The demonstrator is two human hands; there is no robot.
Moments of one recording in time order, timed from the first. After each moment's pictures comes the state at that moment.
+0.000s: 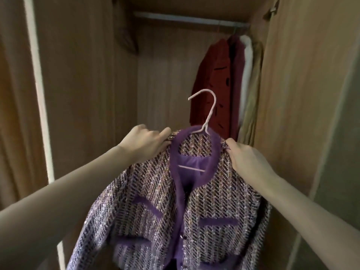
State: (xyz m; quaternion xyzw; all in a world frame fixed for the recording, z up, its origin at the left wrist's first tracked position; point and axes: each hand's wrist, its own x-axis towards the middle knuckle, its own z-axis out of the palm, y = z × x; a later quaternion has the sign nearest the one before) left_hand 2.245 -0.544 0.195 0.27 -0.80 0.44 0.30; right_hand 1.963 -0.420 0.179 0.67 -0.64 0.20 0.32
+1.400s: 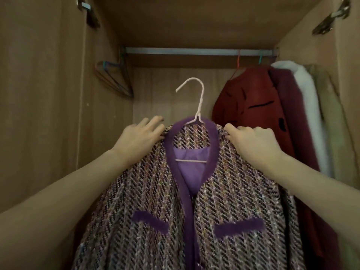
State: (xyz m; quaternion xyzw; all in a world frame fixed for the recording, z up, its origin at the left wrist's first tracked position) left_hand 2.224 -0.945 0.353 0.27 -0.71 0.55 0.36; right_hand 1.930 -0.826 0.345 0.53 -0.58 0.18 0.60
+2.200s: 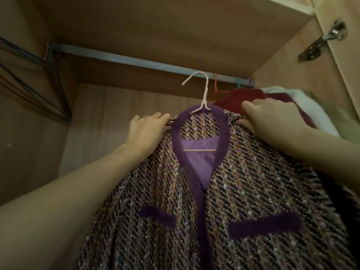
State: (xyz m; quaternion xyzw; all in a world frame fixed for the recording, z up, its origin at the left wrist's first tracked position) left_hand 2.030 -1.131 0.487 0.25 -0.69 0.42 0.54; right_hand 1.809 -0.922 0.490 0.43 -0.57 0.16 0.68
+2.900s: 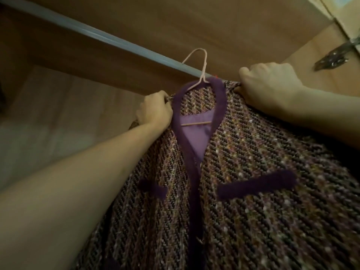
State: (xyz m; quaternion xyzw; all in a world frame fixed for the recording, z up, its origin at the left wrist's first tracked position) left_hand 1.919 -1.191 0.590 0.23 -0.64 0.06 0.73; right_hand 1.786 -0.974 0.606 0.30 -0.56 0.07 0.76
